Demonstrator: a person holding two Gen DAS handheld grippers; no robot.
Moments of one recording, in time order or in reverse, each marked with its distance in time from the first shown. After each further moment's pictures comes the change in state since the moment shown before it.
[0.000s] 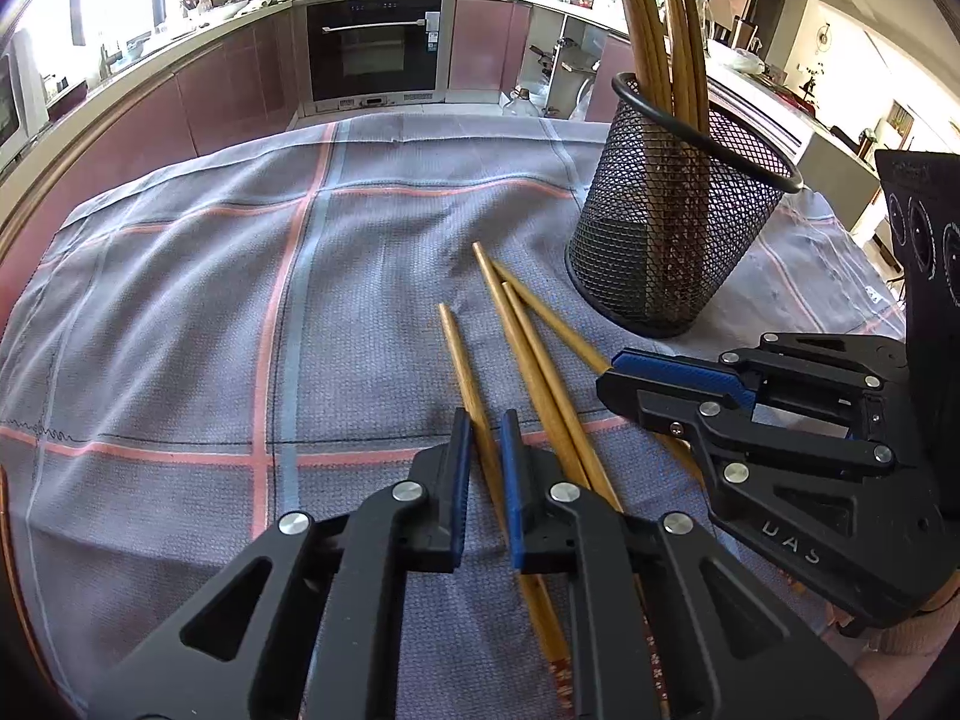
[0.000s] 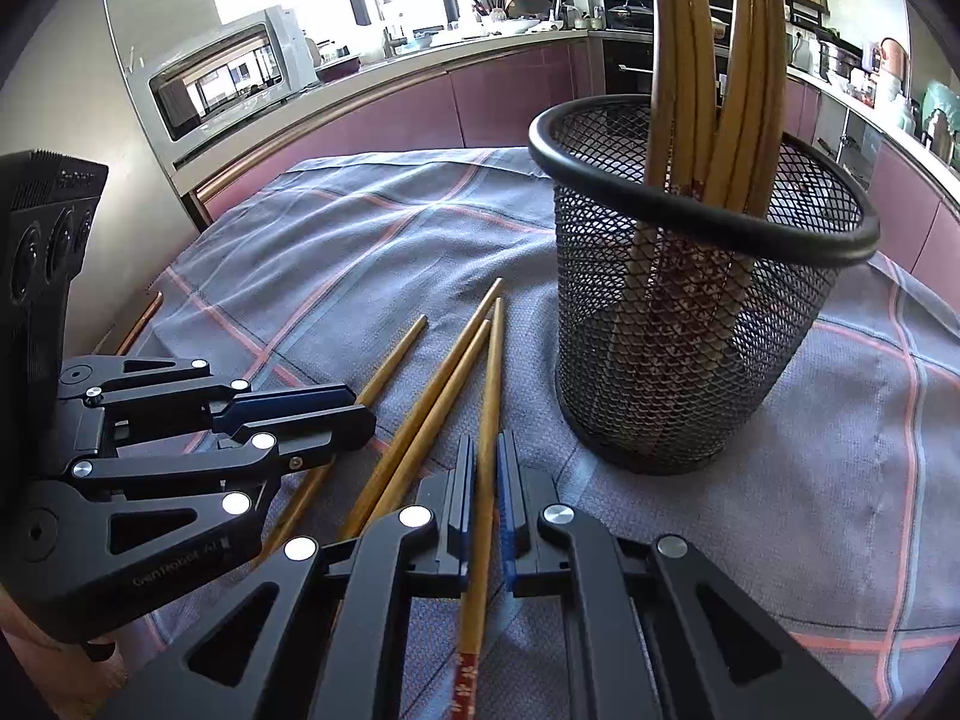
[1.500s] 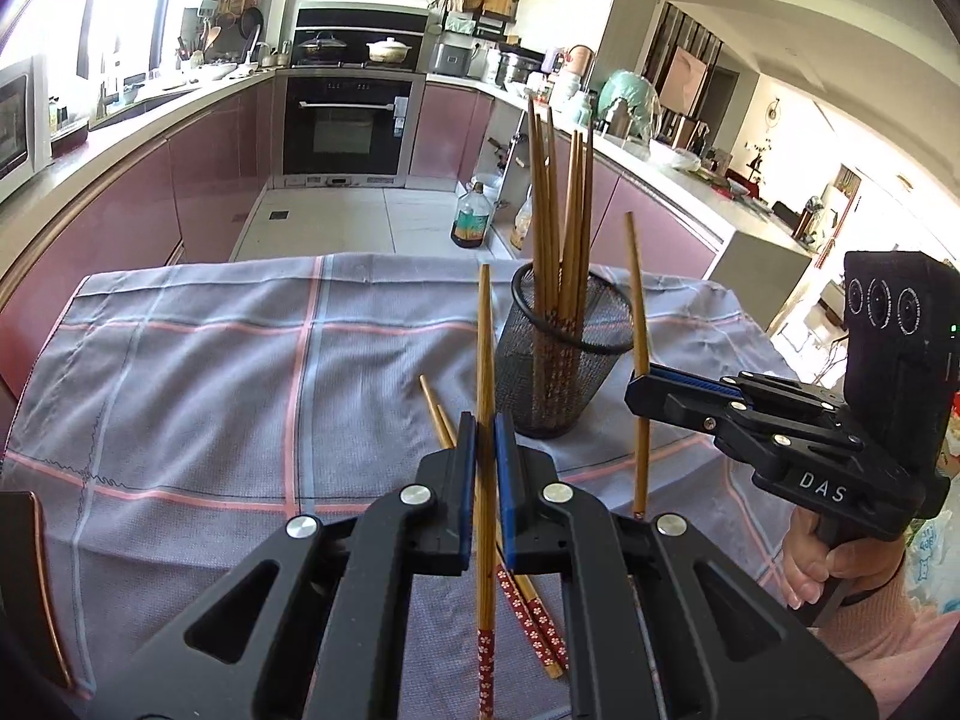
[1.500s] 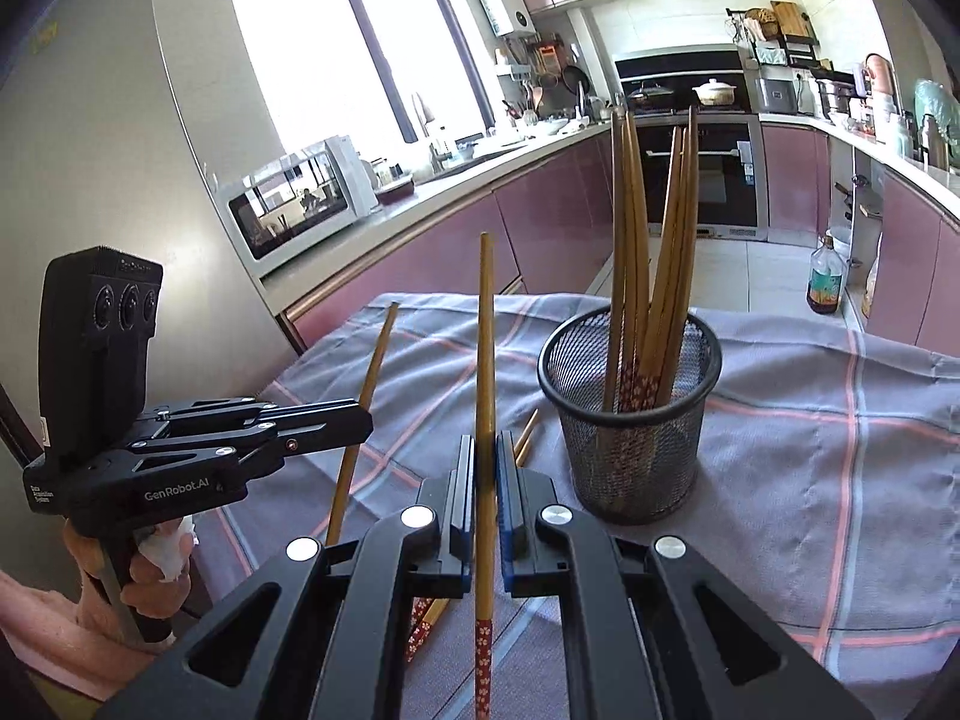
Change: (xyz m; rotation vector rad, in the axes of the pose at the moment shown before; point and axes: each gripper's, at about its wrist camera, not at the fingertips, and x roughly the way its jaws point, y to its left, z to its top) left arm -0.114 -0.005 0.015 -0.028 -0.231 -0.143; right arm -0.103 -0.018 0.011 0.048 -0.279 0.175
